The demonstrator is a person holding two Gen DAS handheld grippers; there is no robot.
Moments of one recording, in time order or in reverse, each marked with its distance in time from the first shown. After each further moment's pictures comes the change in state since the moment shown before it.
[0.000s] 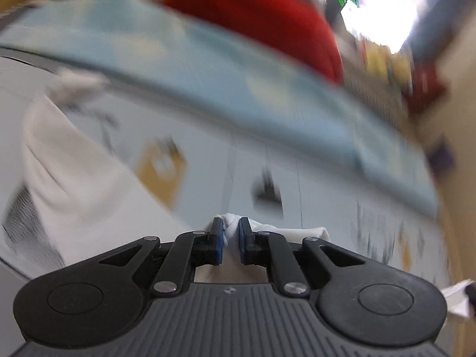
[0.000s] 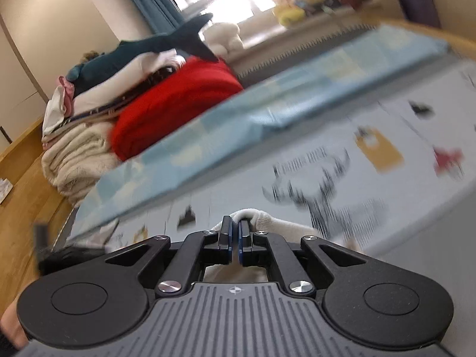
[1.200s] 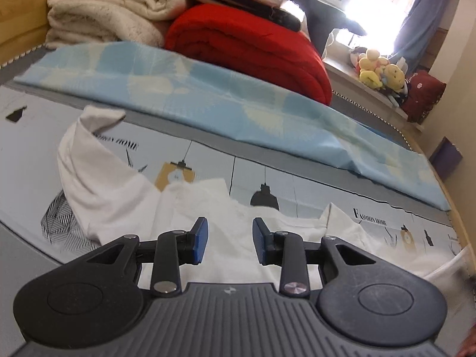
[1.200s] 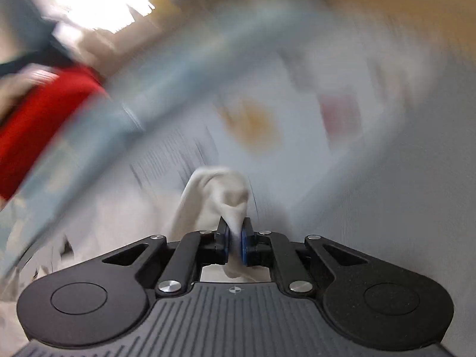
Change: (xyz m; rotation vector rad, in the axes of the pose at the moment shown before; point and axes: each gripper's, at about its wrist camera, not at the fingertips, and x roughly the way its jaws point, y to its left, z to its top) left arm -0.063 -0.040 -0.060 0.142 -0.075 0.077; right arm 0.029 -0.053 -0.008 -0.059 -0.187 -0.458
